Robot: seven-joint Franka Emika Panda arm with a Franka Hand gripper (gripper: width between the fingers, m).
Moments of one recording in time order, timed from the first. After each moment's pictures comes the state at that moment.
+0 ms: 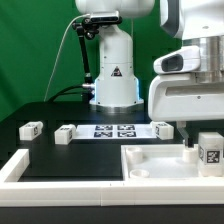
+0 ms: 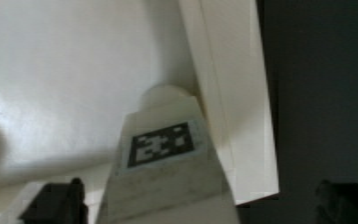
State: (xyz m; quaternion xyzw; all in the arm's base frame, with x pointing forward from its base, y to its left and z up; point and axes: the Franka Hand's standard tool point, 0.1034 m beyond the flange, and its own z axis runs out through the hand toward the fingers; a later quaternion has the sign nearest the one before) arm 0.624 0.127 0.074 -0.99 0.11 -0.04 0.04
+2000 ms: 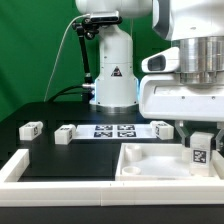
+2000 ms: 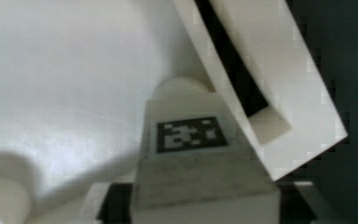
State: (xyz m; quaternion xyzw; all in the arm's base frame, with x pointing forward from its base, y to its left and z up) arm 0.622 0.100 0.071 -0.94 0.32 -0.05 0.03
